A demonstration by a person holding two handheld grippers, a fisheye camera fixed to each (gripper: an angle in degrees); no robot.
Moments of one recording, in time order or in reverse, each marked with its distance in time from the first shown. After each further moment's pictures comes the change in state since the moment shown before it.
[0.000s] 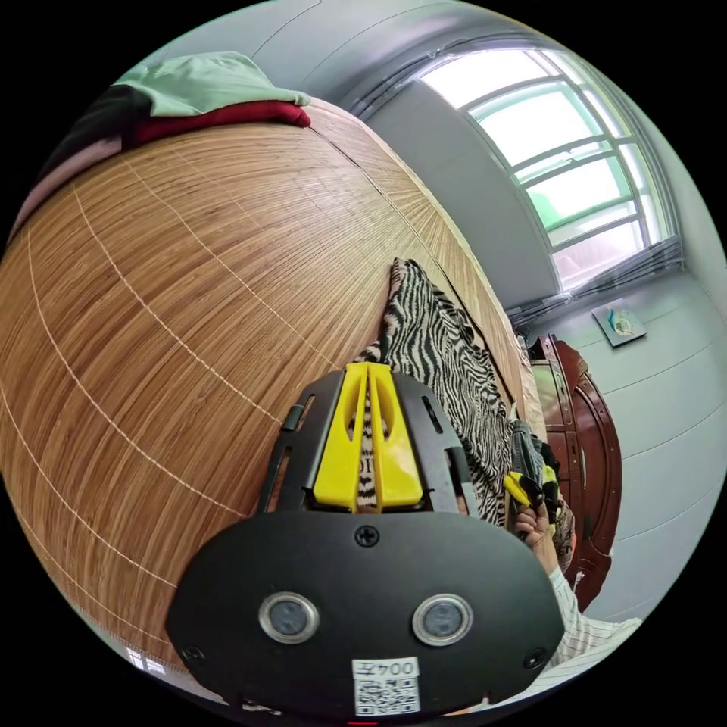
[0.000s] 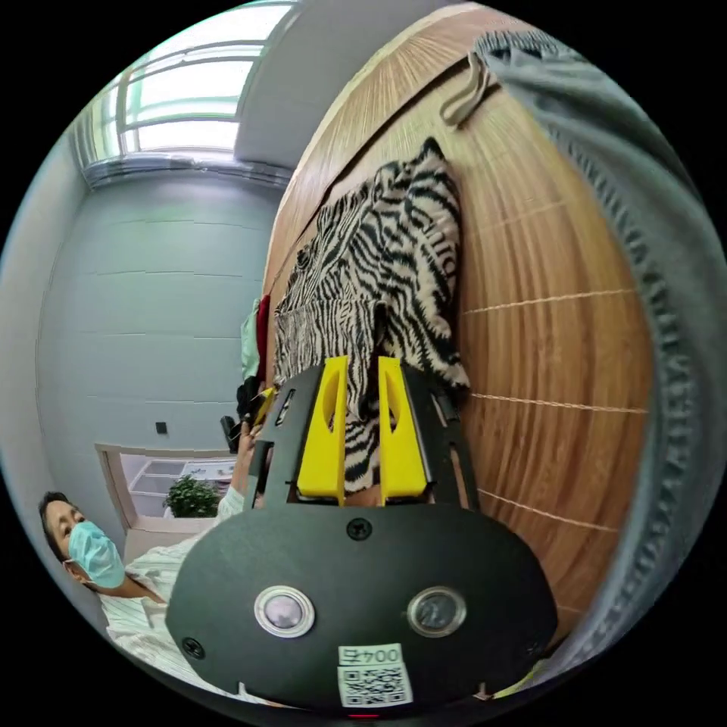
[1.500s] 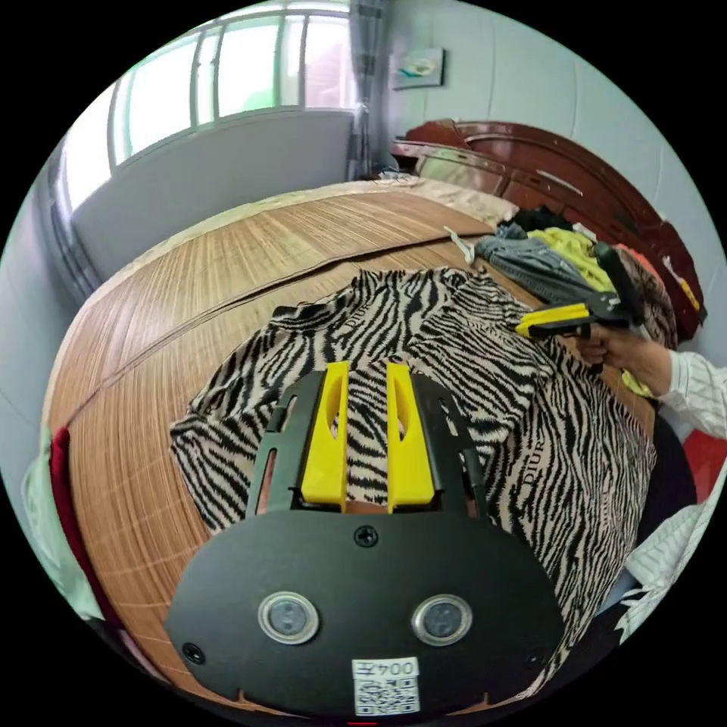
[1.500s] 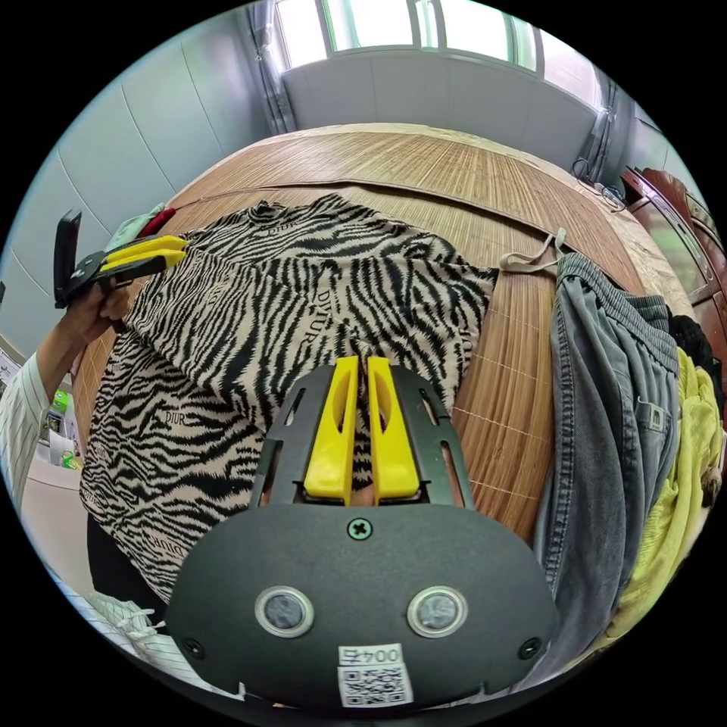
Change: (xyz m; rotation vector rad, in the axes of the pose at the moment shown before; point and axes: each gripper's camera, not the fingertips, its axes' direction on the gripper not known) left arm 0.298 0.067 0.273 -0.273 -0.124 1.233; right arm -0.169 0.003 0.109 0.053 0.689 -0.464
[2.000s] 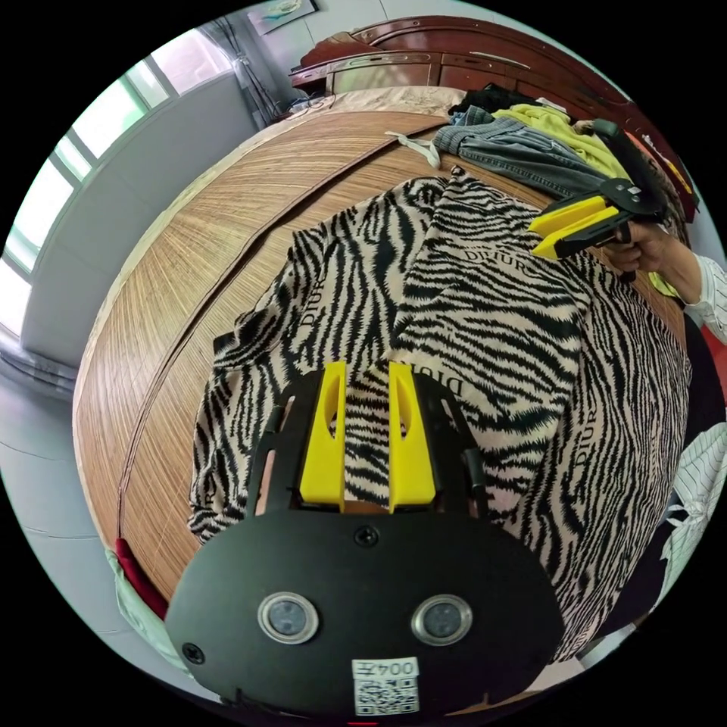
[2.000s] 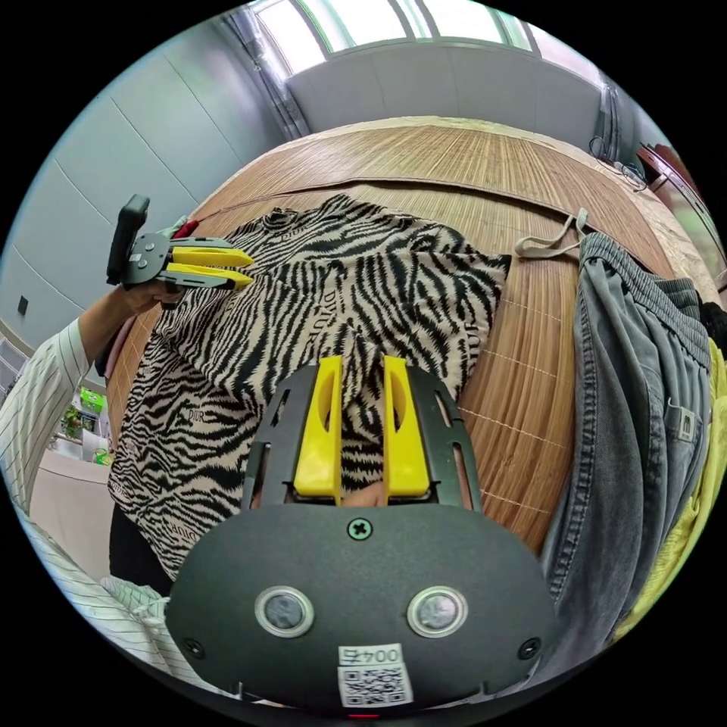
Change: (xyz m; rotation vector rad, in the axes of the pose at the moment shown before) left arm 0.056 -0.077 0.109 -0.232 0.007 0.267; right arm 0.050 0.007 -0.004 -0.006 -0.122 -0.003
